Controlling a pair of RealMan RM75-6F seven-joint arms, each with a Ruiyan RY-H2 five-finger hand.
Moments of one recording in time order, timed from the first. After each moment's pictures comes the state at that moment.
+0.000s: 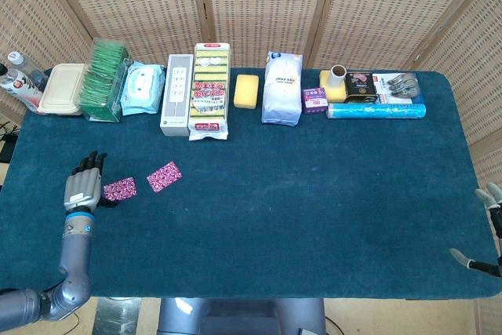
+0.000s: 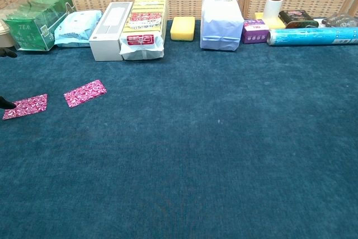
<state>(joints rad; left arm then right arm) -0.59 -1.46 -0.16 -1.60 0.54 1.24 0.53 -0.01 -0.96 0.05 -1.59 -1.54 1.54 0.39</state>
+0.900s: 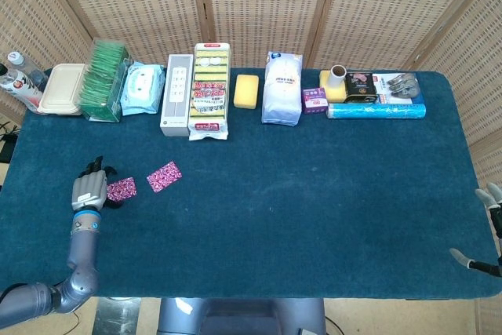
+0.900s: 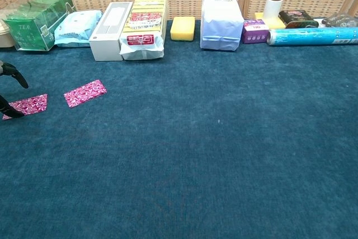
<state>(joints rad) -0.60 -1.52 -0.19 -1.50 0.48 1.16 0.58 0.00 -0.96 0.05 -1.59 -1.54 1.54 0.39</state>
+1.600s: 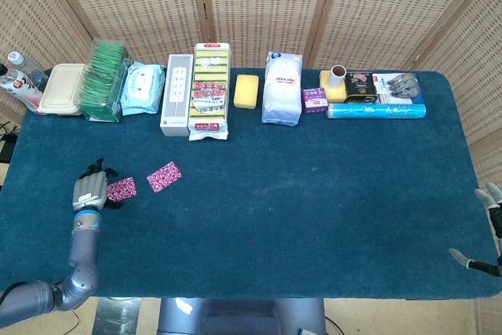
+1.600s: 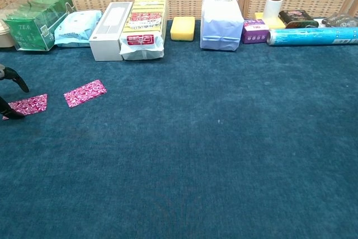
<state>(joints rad) -0.60 -1.53 -0.20 -1.47 0.45 1.13 0.60 0.00 -0.96 0.05 -1.59 -1.53 1.54 0.39</state>
